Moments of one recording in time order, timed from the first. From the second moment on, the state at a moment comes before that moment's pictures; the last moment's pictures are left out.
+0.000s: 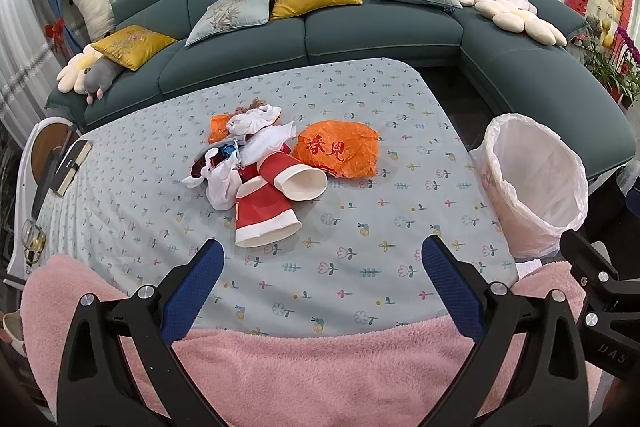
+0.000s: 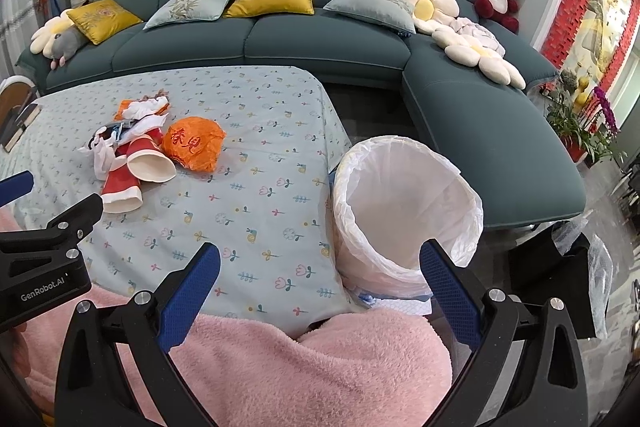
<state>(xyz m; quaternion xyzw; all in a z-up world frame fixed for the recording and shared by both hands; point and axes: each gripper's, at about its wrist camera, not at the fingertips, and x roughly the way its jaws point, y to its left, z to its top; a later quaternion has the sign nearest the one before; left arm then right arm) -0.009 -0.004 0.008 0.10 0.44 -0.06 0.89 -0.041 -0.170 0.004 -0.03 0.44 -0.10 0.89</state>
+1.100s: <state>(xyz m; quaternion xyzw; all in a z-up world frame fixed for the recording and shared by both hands) -0.010 -0.005 0.006 0.09 0.44 -0.06 0.89 -0.043 -0.171 0.003 -0.03 0.44 -0.11 0.89</state>
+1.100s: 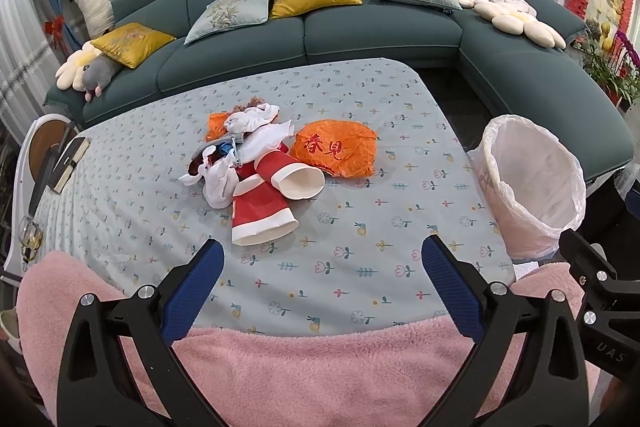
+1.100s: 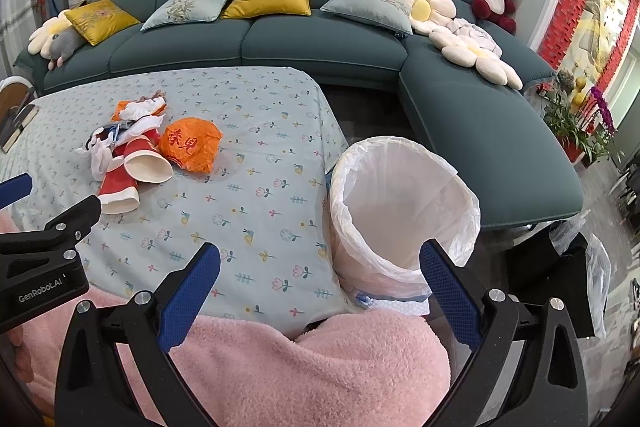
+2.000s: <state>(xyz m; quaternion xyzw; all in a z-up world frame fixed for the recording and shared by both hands) -0.011 -0.005 0.007 0.08 0.44 -0.07 0.89 -0.042 -0.174 0.003 -0.03 0.44 -0.11 0.89</state>
